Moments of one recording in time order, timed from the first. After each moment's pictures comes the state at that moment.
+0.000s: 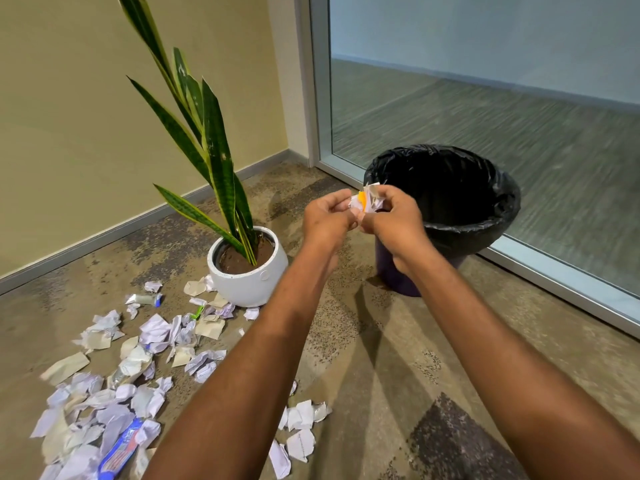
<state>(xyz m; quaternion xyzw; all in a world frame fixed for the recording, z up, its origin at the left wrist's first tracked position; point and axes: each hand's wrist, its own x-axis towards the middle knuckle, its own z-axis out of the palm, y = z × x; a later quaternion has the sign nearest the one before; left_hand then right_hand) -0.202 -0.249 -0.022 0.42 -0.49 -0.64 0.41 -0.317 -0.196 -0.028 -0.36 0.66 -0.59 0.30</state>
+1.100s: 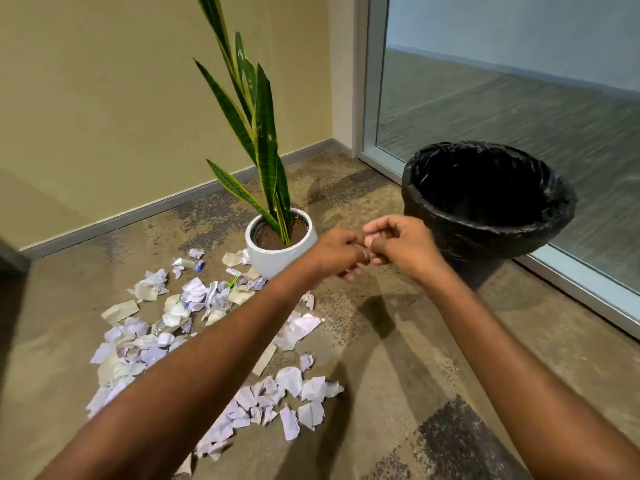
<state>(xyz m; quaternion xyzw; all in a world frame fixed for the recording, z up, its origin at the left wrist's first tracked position) -0.132 -0.225 -0.053 0.47 -0.66 -0.56 0.16 -0.289 -0.165 -0.047 -0.46 0.63 -0.48 0.40</state>
